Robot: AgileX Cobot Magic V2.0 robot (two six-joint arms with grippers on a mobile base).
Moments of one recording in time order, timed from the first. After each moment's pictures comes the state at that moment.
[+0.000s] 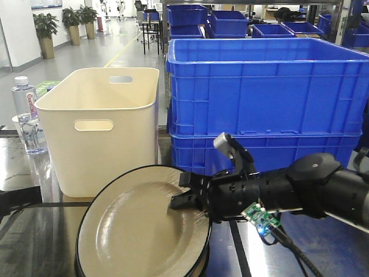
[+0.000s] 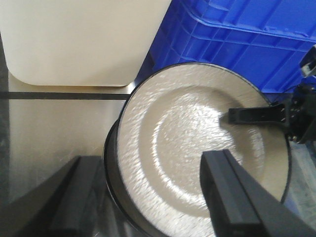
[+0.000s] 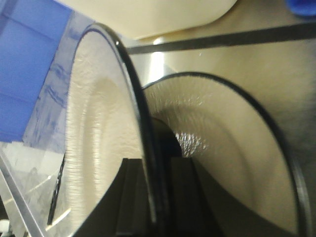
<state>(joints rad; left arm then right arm) -0.14 0.91 -0.95 -0.47 0.63 0.13 0.35 1.77 -1.33 1.17 0.68 -0.55</state>
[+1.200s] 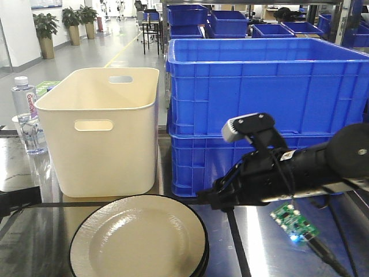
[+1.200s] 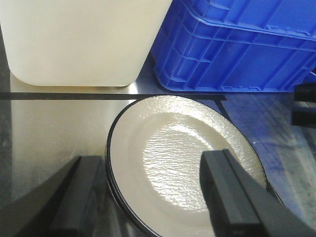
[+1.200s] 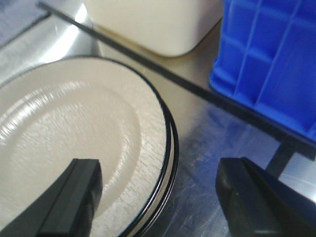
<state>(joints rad) -0.14 0.91 -0.95 -0.46 0.62 0.13 0.35 1.52 -1.33 0.58 0.65 -0.62</state>
